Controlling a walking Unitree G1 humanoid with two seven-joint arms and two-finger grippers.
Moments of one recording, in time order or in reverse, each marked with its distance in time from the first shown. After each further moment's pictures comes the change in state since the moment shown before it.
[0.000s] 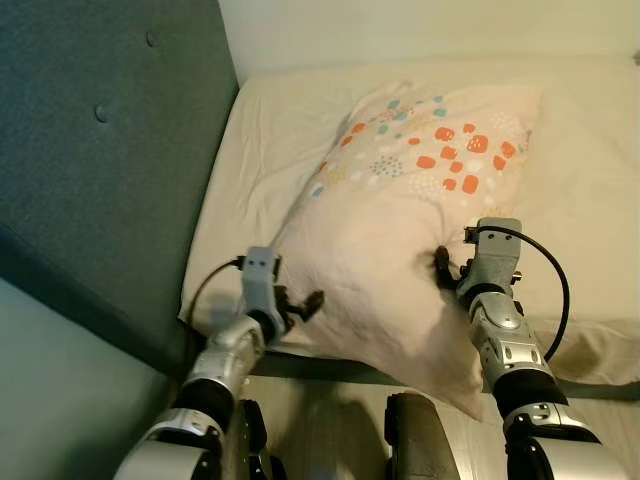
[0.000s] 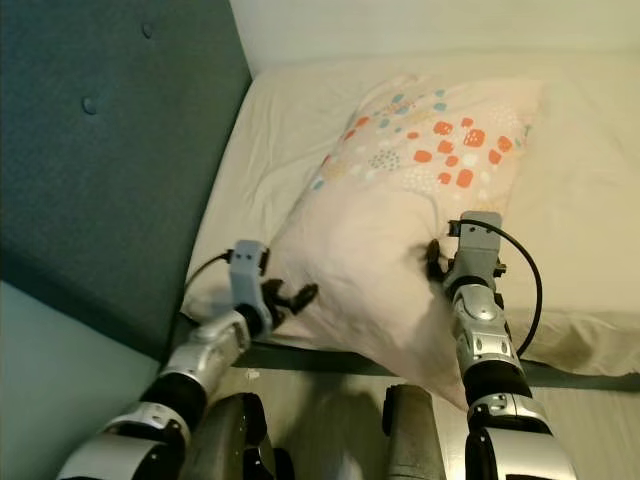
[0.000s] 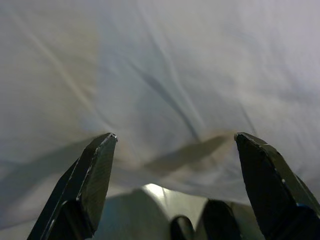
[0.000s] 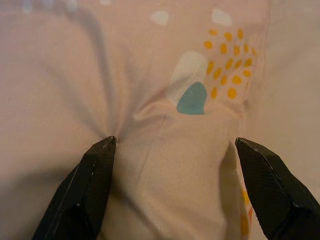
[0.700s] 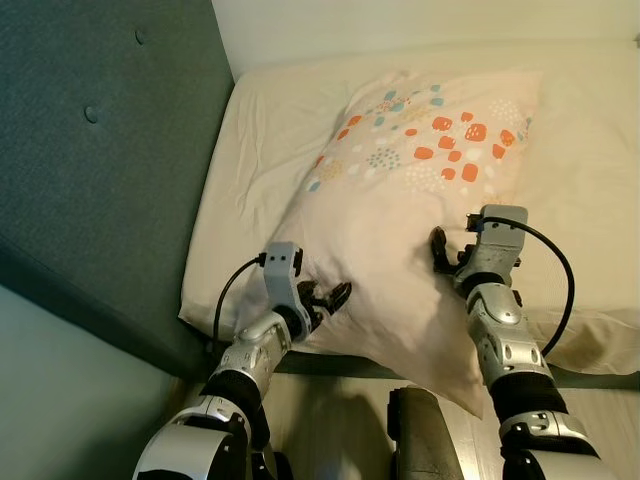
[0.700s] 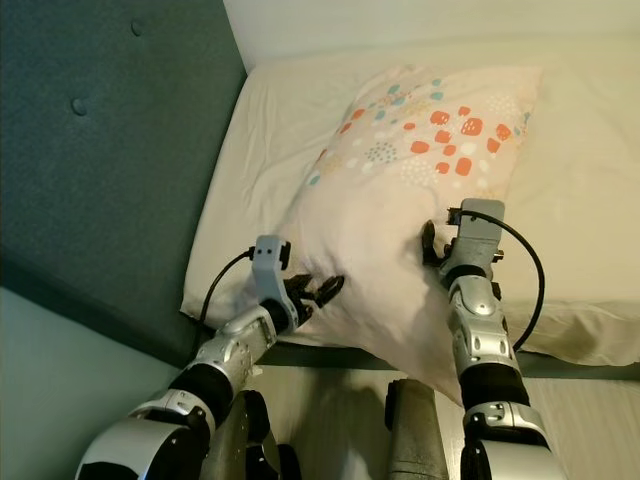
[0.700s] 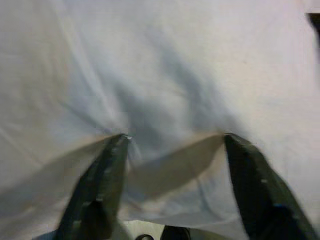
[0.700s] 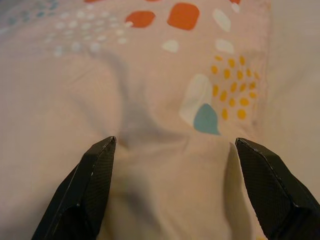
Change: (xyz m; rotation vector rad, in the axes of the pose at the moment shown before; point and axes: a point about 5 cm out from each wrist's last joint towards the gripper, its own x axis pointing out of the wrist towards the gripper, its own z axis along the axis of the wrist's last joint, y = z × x) left arm 0.014 -0.026 0.014 -0.113 -0.074 -0.139; right arm -0.006 0.001 0.018 0.032 -0.100 0.012
